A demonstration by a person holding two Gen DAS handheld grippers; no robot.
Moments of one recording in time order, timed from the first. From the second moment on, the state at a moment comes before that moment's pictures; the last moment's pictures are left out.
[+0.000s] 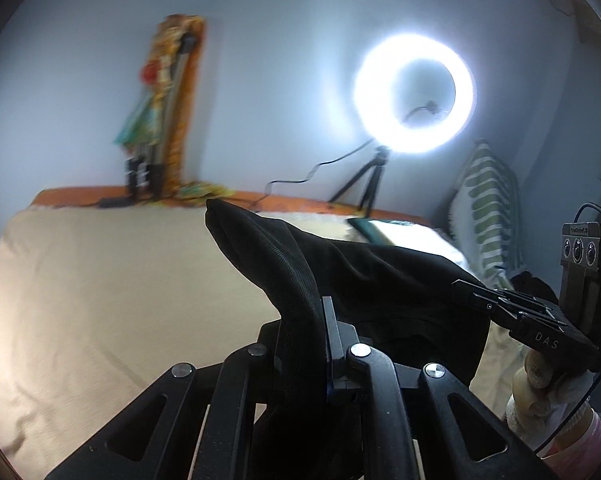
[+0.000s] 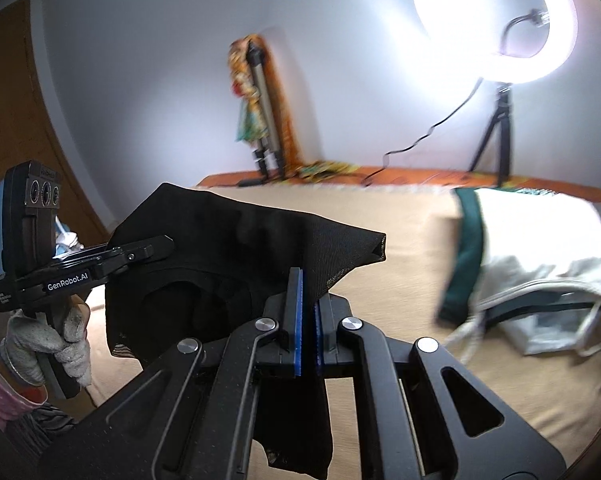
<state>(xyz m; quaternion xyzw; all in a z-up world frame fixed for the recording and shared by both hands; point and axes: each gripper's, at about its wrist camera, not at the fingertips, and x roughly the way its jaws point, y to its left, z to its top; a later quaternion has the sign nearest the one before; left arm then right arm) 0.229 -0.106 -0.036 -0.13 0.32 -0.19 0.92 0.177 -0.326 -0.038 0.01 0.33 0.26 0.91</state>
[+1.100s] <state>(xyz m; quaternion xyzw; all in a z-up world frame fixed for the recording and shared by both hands) 0.451 -0.384 -0.049 -0.12 0.29 -0.26 0.91 0.358 -0.570 -0.001 -0.05 0.28 0.07 0.96</state>
